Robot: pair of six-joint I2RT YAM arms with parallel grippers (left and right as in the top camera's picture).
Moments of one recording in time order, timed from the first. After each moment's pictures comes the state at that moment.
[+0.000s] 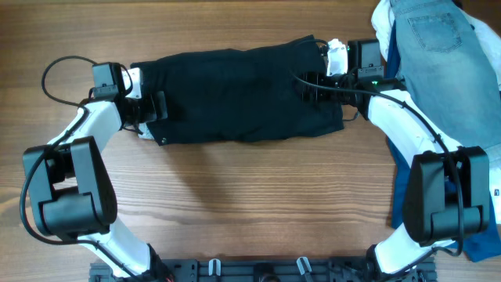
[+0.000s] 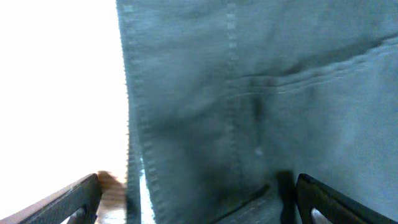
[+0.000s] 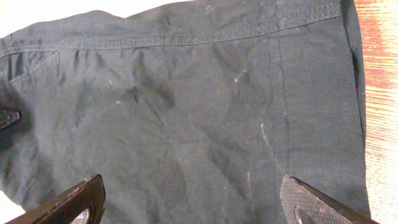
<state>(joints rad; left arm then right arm) 0.17 1.89 1.09 -0.35 0.20 -0.04 0.13 1.81 1.18 -0.30 -0.43 0.13</state>
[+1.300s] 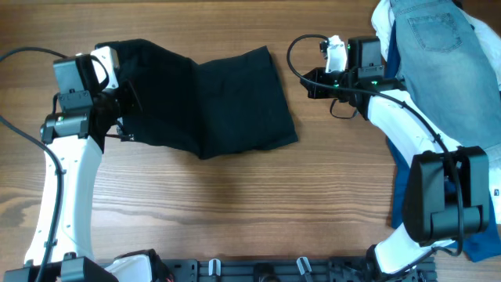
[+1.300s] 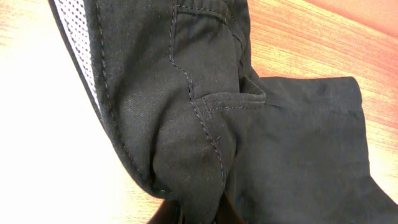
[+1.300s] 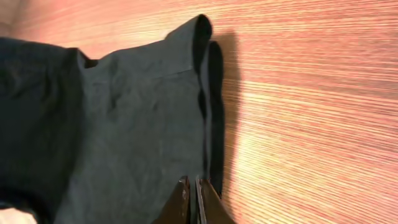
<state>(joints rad) 0.16 1.39 1.12 -0.59 0.21 -0.16 0.14 1.81 1.18 -0.25 -0.50 0.19</state>
